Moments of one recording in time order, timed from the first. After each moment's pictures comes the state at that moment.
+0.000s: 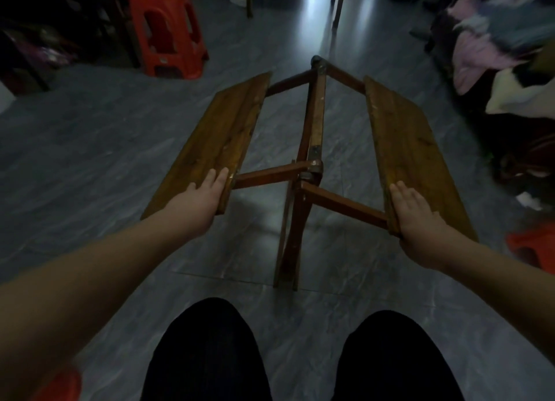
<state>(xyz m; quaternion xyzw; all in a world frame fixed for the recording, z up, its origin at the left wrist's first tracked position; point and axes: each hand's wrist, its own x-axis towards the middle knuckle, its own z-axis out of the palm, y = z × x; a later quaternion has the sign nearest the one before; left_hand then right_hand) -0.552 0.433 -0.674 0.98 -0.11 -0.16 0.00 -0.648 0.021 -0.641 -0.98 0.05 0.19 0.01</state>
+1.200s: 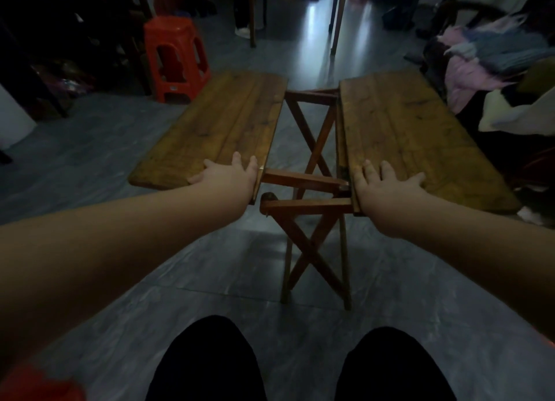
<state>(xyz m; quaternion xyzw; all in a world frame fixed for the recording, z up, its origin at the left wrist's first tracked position) -0.562 0.352 -0.555 0.97 -0.08 -0.18 -0.17 -0.615 0.106 -0.548 -0.95 0.04 0.21 -0.23</state>
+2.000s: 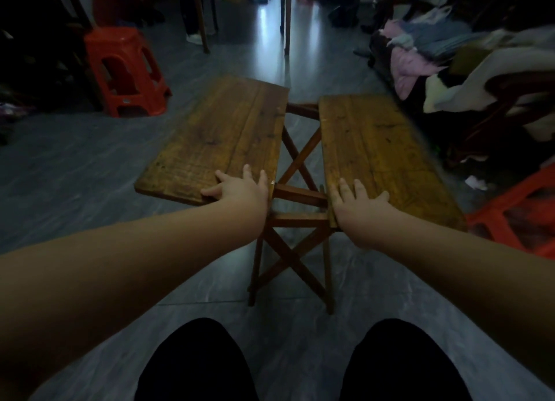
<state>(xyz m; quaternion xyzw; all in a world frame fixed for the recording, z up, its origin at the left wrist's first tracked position) -0.602 0.263 -0.560 0.94 -0.15 -0.19 -0.23 -0.672 0.079 -0.581 -0.96 0.06 0.25 -0.15</state>
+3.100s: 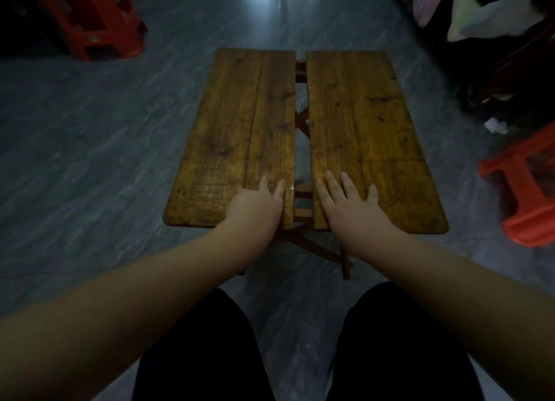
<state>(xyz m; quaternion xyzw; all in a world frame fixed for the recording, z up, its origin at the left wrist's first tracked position) -0.629 0.260 -0.680 0.93 -0.26 -0.17 -0.19 -0.693 0.092 -0.688 -0.98 0.00 0.18 -0.11</state>
